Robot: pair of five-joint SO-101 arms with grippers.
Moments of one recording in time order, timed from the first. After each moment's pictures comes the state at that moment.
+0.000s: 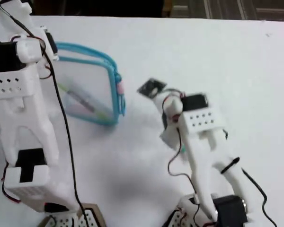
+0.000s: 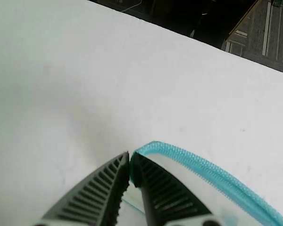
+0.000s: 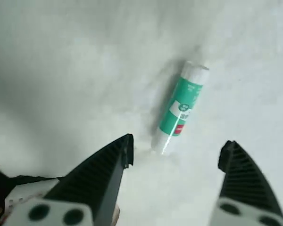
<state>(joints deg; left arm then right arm) -11.6 11.6 -49.6 100.4 15.5 -16.4 -21.1 33.8 83.4 35.1</state>
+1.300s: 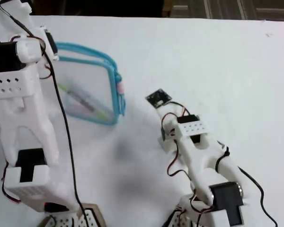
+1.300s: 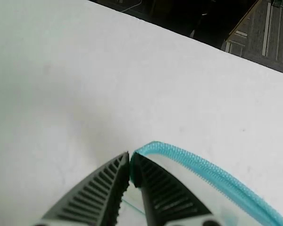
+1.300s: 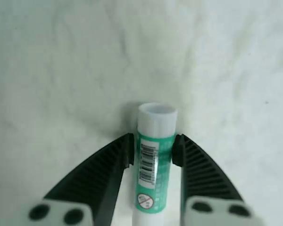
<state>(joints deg) -11.6 11.6 -49.6 100.4 15.7 -15.0 -10.9 50.5 51.7 26.2</state>
